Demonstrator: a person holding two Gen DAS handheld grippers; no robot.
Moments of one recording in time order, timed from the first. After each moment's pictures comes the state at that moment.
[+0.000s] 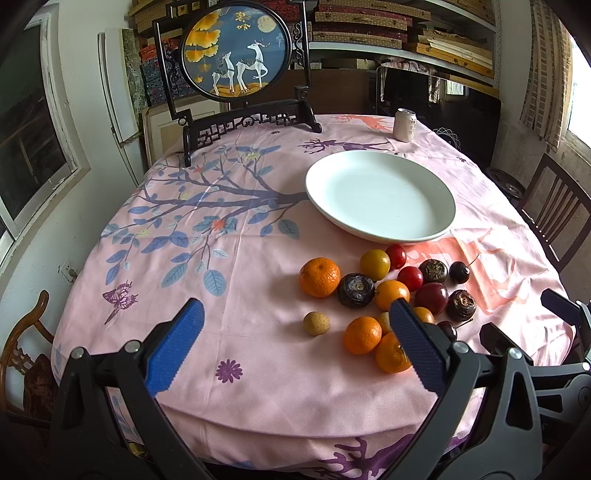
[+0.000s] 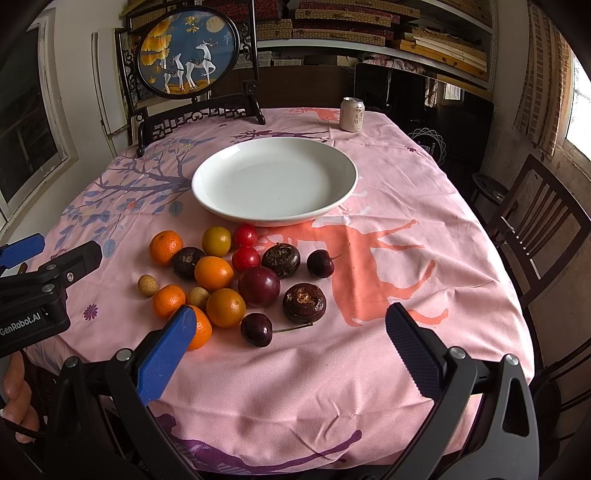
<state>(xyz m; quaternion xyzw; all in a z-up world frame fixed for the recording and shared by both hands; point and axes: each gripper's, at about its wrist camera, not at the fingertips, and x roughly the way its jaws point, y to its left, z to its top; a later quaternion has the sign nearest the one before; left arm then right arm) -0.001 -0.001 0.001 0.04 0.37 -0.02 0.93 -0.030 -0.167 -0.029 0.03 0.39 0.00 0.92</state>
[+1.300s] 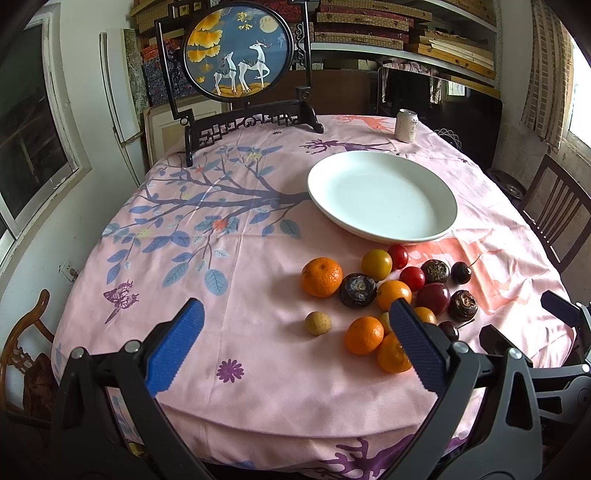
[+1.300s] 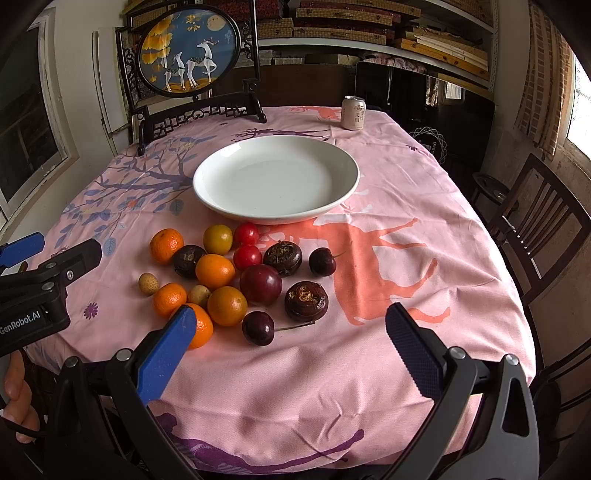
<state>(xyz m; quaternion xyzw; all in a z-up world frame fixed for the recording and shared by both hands) -0.002 -0.003 -0.001 0.04 0.37 -0.02 0.93 -0.030 -0.166 -0.029 0.03 0.39 0.00 0.92</state>
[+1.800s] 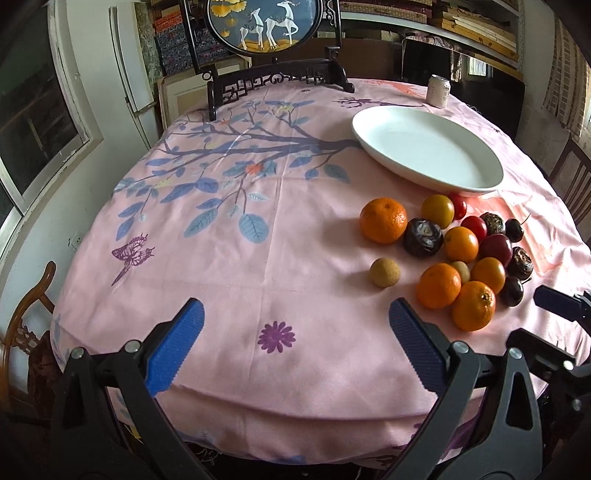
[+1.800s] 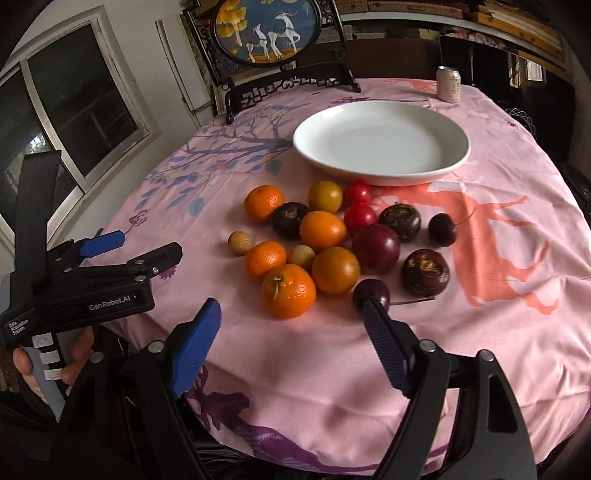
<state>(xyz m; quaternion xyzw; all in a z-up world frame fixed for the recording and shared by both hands) 0.002 0.048 -0.056 0.04 0.42 0.02 0.90 -0.022 -0.128 -0.065 0.06 0.43 0.19 0.88</state>
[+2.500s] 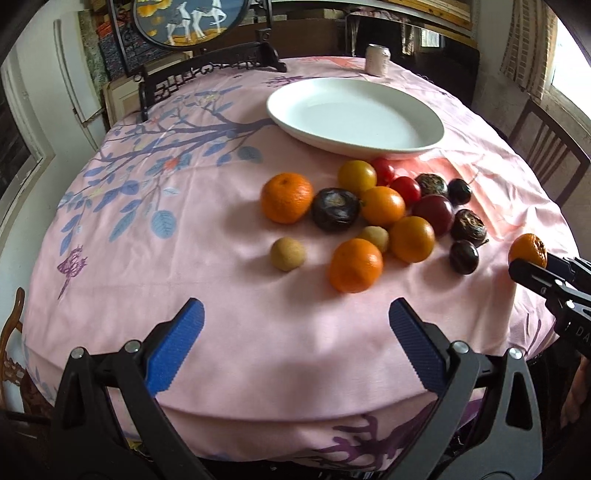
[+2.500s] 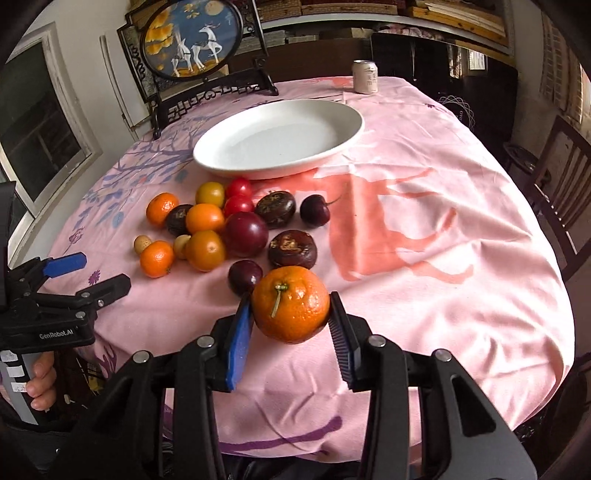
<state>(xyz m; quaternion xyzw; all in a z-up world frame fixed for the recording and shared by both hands) 0.005 -0.022 -0.072 0.08 0.45 -0.08 0.88 -0.040 -0.215 -0.076 0.08 0.42 0.07 0.90</state>
